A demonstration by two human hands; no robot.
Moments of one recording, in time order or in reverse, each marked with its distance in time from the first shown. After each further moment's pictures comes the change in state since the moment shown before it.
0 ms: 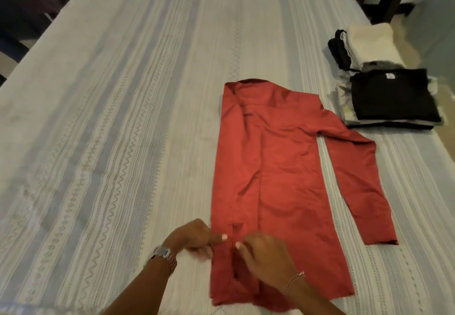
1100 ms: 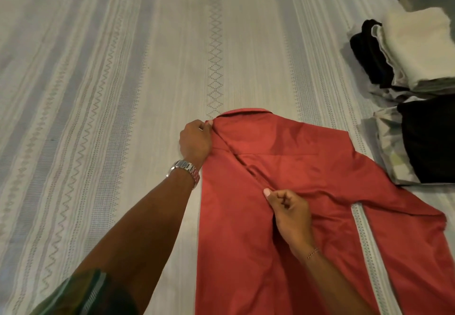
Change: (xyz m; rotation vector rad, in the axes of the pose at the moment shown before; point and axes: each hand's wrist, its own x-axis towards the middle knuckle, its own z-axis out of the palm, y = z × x) left_hand 0.252 0.285 -0.280 -0.127 1.019 0.364; right_hand 0.310 0.135 -0.074 1.001 0.548 0.659
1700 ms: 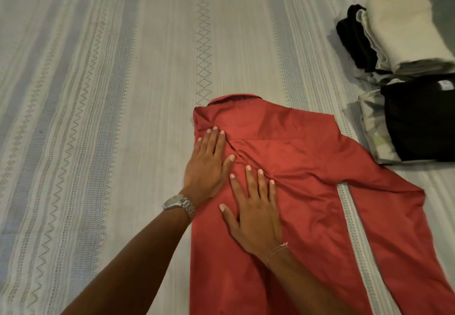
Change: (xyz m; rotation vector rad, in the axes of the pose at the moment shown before) left_hand -0.093 -0.052 0.029 0.562 -0.183 0.699; right_hand -0.044 0.019 0.024 -1.067 -0.129 -0.641
